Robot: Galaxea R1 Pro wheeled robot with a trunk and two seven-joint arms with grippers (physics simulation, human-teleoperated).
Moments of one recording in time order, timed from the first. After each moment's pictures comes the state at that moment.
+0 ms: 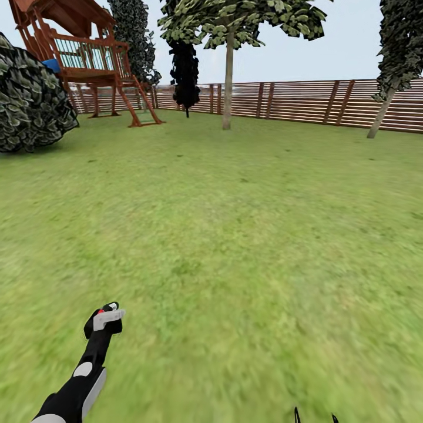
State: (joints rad) left arm -0.47 0.11 0.11 -0.57 0.02 -0.48 0.10; right arm -0.27 -0.03 0.17 -0.02 -0.18 -1.05 -0.18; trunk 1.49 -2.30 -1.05
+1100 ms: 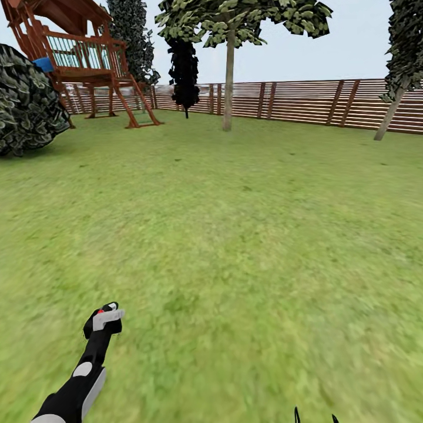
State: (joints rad) left arm -0.47 0.11 0.11 -0.57 0.02 -0.48 0.10; right arm -0.27 -0.03 0.17 -0.02 -0.18 -1.05 -0.18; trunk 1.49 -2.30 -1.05
